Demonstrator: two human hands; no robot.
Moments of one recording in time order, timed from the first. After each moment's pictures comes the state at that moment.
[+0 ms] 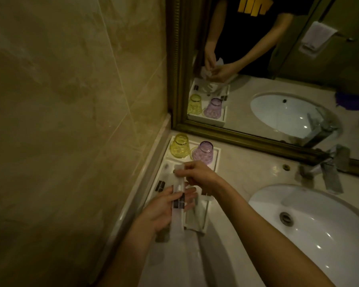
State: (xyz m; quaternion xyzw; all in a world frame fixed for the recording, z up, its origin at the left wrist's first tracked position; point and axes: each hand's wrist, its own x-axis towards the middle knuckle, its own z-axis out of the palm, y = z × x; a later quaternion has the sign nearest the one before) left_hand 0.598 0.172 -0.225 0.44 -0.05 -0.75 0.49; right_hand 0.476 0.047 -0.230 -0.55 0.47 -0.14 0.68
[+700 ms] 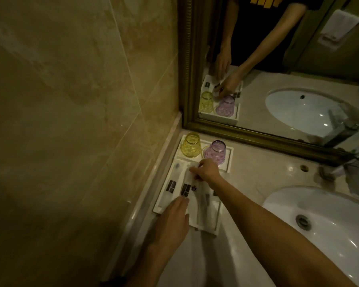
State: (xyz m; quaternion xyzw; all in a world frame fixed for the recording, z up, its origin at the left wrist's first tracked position) left_hand 0.590 0.218 -0.271 0.74 -0.62 -0.23 0.12; right_hand 0.500 0.018 -0.284 -0.60 0.62 -0.14 0.48
